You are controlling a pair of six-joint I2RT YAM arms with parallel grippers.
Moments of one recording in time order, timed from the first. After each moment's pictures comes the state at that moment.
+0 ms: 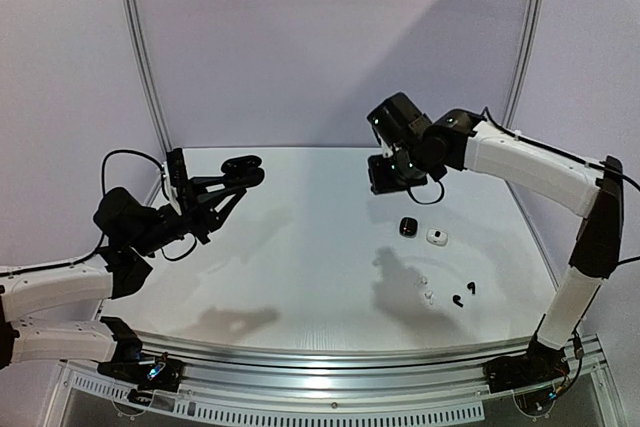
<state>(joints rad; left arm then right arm) -0.57 0.99 0.38 0.90 0.48 -0.11 0.84 1.77 1.68 -0.84 0.33 0.52</state>
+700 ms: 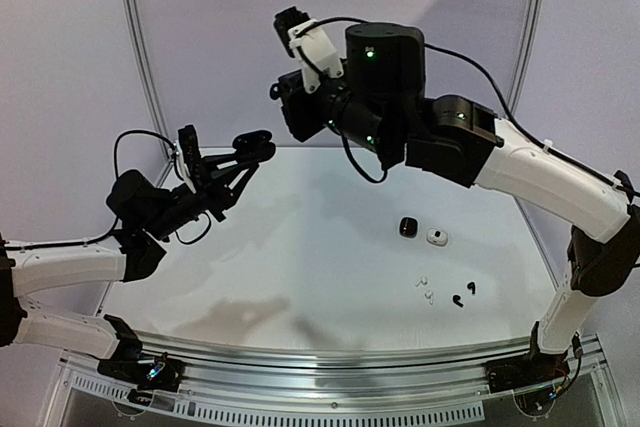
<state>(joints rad) -0.62 1.14 0.50 0.97 0.38 -0.12 1.22 1.78 2.01 -0.28 0.54 -0.09</state>
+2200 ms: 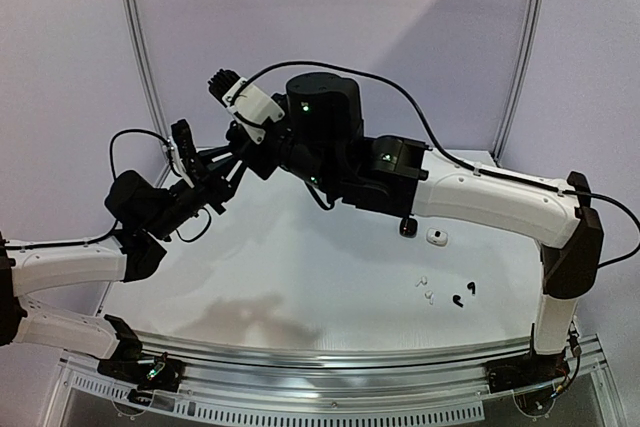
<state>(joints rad) -0.63 1.14 0.51 1.02 0.27 -0.14 1.26 1.96 1.99 -0.07 0.46 -0.40</state>
